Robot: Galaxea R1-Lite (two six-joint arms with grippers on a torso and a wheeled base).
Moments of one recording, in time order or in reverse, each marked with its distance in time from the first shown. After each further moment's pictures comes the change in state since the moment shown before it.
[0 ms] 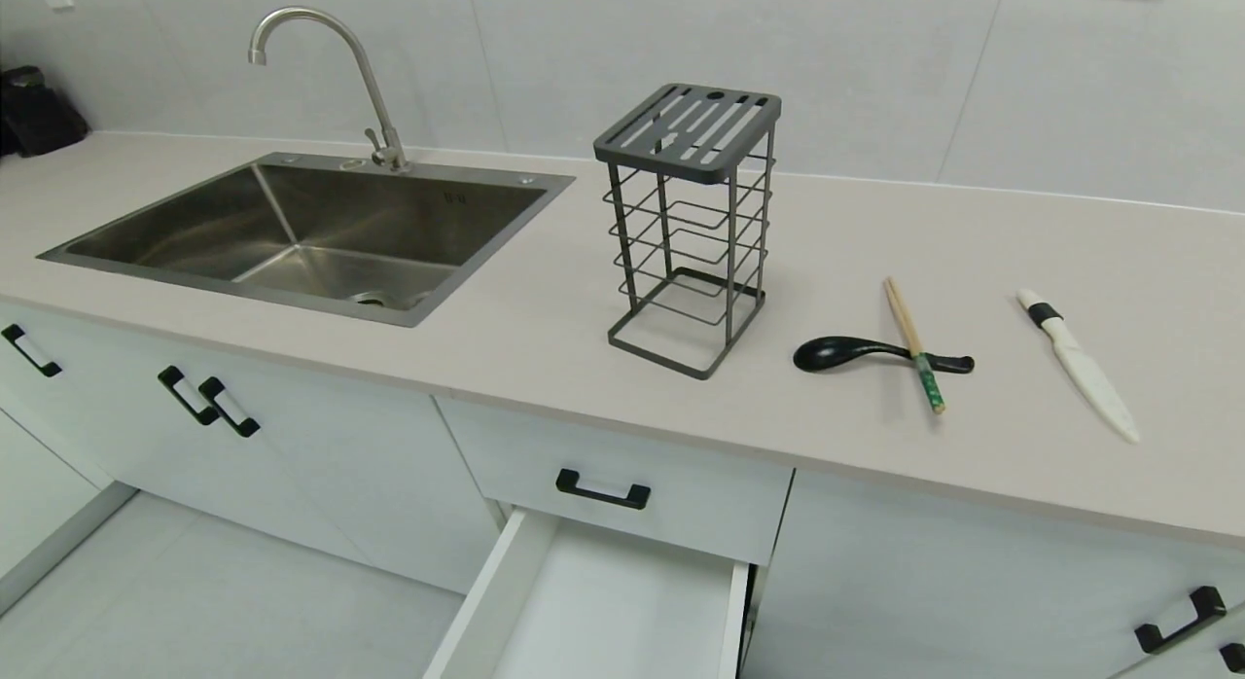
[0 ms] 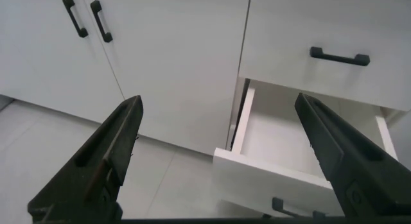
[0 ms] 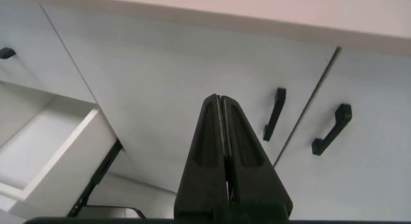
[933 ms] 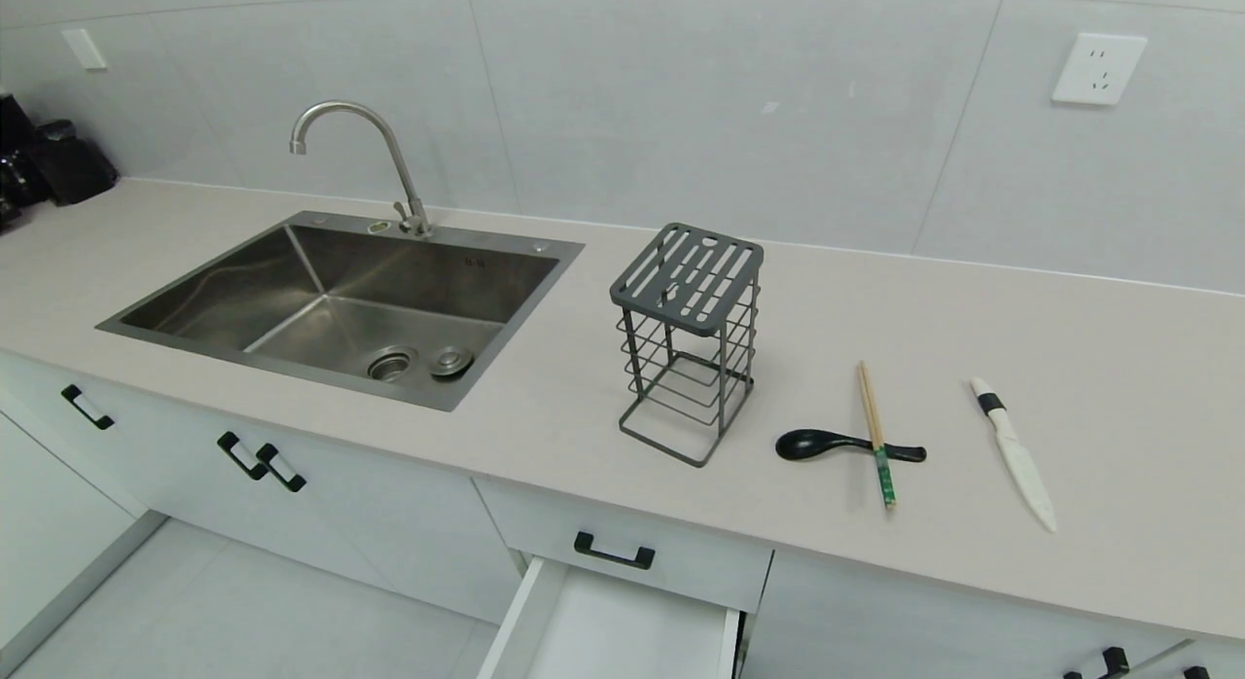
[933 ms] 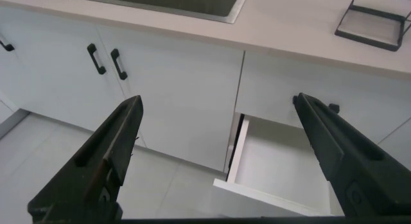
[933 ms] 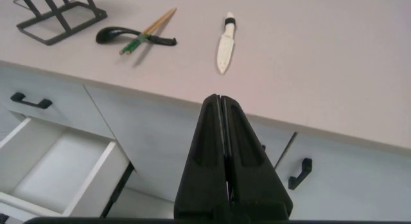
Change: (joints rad) left arm 0.000 0.000 0.000 0.000 0.010 0.010; right arm 0.000 0.001 0.000 0.000 -0.001 0.004
